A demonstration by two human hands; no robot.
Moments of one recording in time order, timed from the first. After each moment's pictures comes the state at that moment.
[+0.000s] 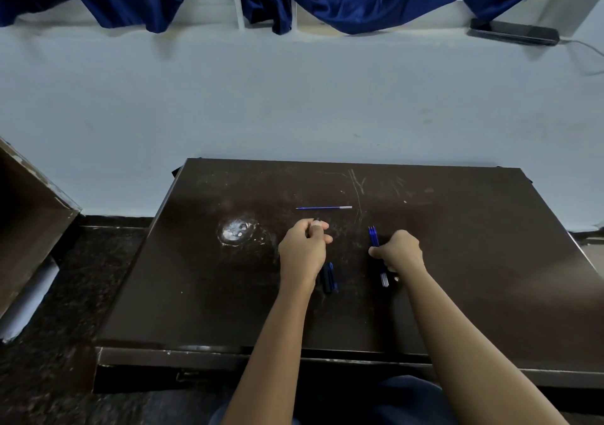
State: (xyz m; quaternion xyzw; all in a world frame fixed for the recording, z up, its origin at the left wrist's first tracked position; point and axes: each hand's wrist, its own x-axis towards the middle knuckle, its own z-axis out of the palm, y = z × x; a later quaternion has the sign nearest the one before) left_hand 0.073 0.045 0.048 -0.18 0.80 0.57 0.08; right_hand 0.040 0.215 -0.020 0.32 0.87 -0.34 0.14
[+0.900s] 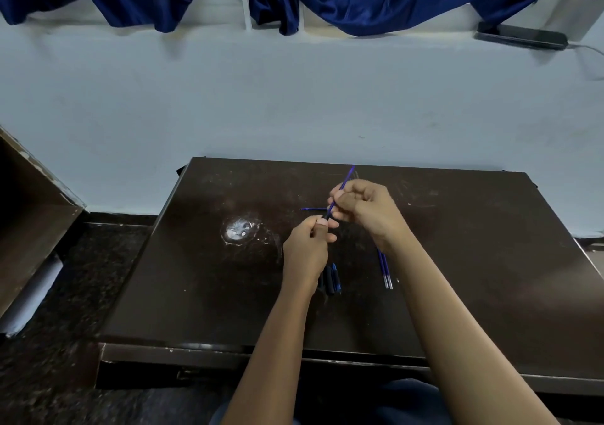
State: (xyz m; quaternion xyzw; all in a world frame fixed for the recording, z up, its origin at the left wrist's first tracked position) left_hand 0.074 0.040 0.048 -0.14 0.79 0.60 0.07; right_hand 0.033 0.156 0.065 0.04 0.72 -0.69 0.05
